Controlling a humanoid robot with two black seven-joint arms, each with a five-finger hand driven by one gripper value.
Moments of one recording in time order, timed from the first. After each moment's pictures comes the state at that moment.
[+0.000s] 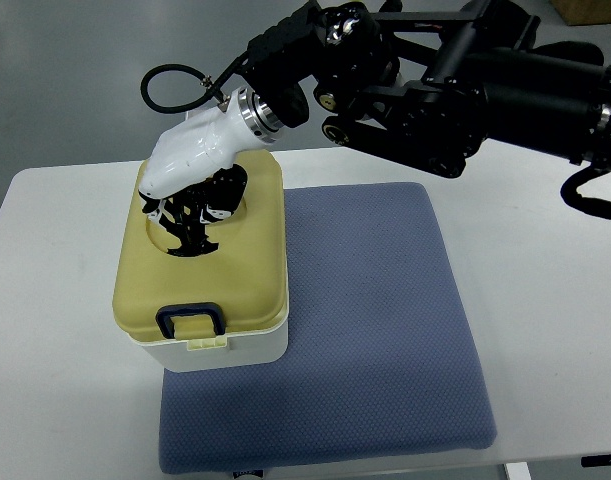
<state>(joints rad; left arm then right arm) 0.01 0.00 -0.02 -0.18 0.01 0.00 0.06 1.66 0.00 0.04 0.88 -1.63 0.40 0.60</state>
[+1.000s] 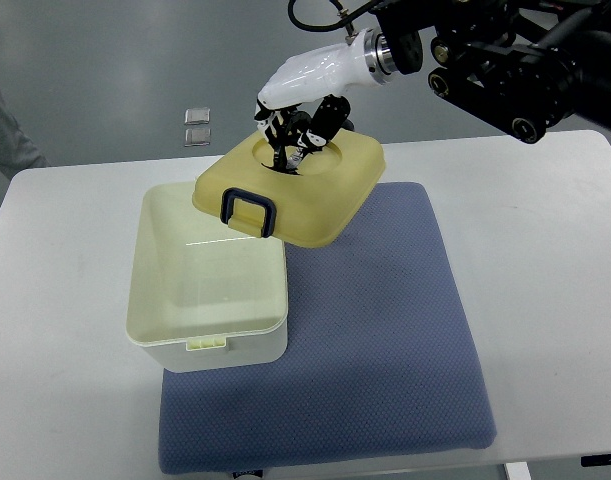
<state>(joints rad) 0.01 0.00 -0.02 -0.18 0.01 0.00 0.06 1.52 -0.19 0.05 0.68 -1.63 0.34 0.60</state>
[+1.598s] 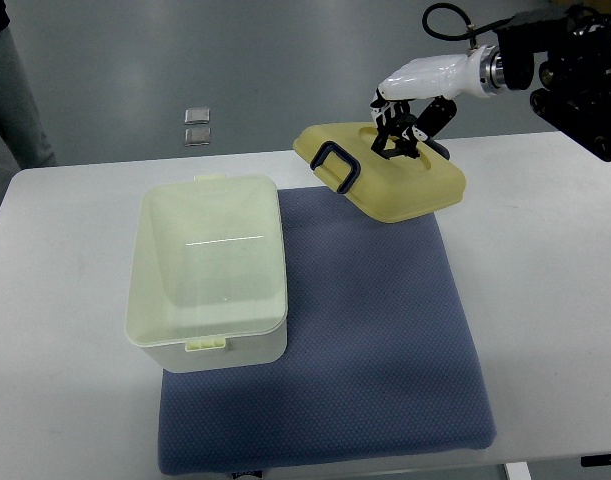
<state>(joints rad) 0.01 0.00 -0.02 -0.18 0.01 0.00 0.06 1.37 -0.36 0.06 0.59 -1.63 0.28 0.61</state>
